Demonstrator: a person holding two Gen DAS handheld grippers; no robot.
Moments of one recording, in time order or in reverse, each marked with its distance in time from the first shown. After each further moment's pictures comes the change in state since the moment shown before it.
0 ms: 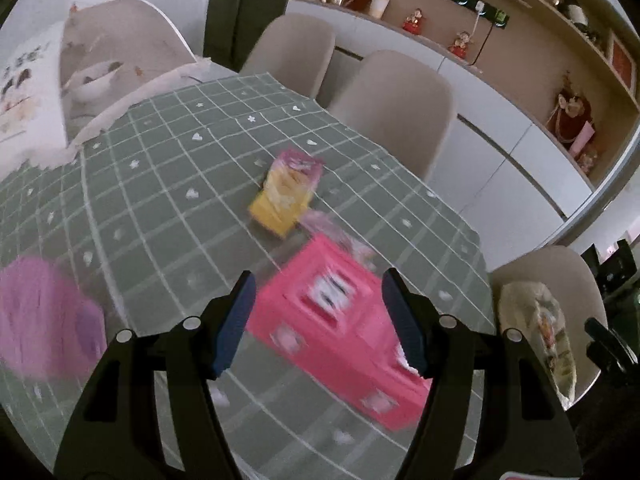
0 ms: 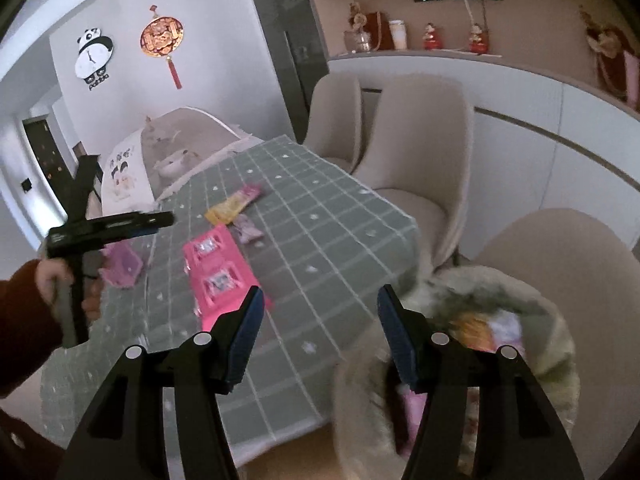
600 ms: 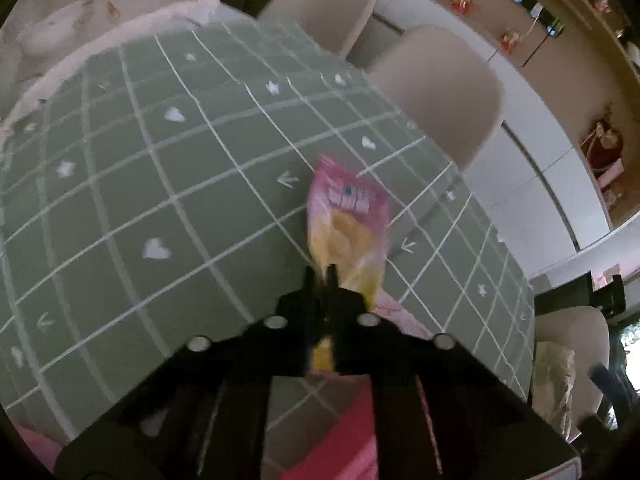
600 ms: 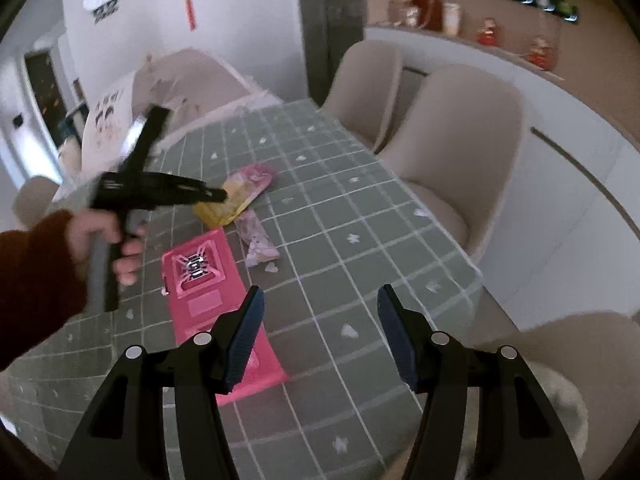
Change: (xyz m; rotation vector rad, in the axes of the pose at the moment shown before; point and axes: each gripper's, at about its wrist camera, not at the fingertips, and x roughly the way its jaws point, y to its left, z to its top) left arm 0.119 0.055 0.059 -0.132 0.104 -0.041; right arm 0.125 0.062 0.061 -0.194 0.159 -0.049
